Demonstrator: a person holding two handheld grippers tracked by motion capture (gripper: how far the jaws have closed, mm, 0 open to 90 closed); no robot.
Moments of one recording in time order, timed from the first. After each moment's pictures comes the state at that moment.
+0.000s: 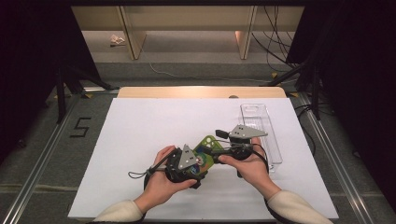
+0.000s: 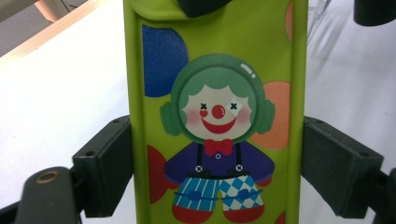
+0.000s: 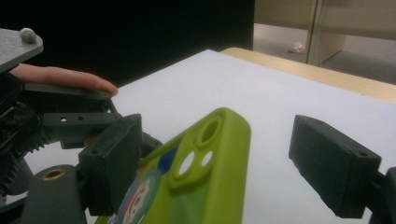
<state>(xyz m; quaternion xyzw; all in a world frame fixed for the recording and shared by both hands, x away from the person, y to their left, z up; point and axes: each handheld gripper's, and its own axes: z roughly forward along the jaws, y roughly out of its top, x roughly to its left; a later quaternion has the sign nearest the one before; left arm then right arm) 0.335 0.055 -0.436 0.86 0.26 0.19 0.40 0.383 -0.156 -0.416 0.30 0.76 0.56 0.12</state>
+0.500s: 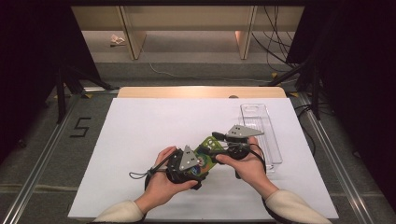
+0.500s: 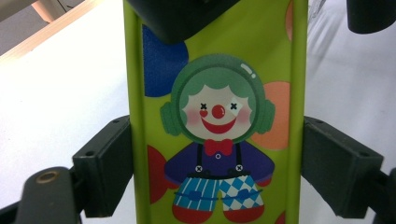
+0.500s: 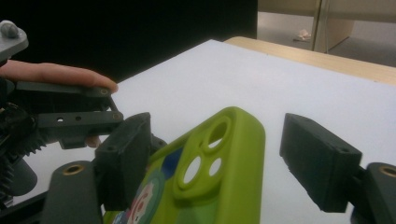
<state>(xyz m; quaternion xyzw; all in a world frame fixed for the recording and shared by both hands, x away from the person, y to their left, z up) 0.334 0.053 -0.437 0.86 0.25 0.19 0.40 0.385 -0.150 -0.420 0.32 0.77 0.55 0.10</state>
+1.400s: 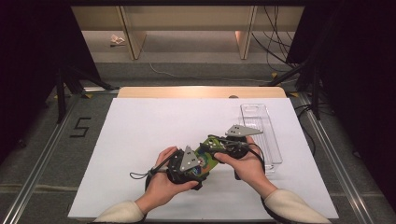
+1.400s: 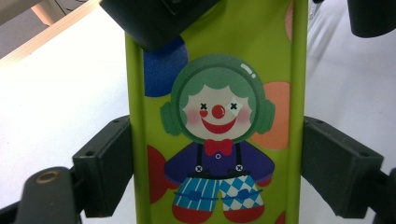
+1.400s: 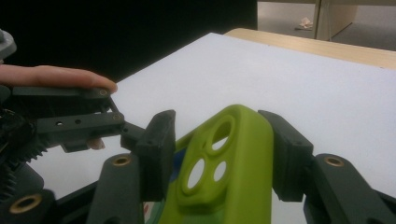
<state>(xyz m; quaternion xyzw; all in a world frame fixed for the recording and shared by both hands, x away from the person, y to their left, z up) 0.333 0.051 -0.437 0.86 0.25 0.19 0.41 0.386 -0.149 -0.419 0.33 0.77 0.54 0.09</state>
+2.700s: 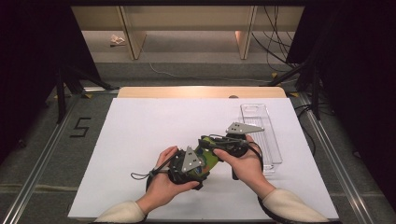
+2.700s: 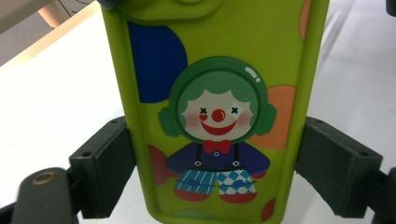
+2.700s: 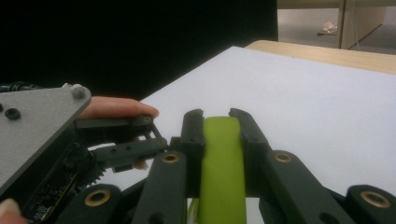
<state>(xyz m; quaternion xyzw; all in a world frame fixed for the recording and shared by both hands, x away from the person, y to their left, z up) 0.333 0.049 -0.438 0.86 0.25 0.20 0.40 0.381 -0.144 -0.403 0.32 0.75 0.57 0.05</state>
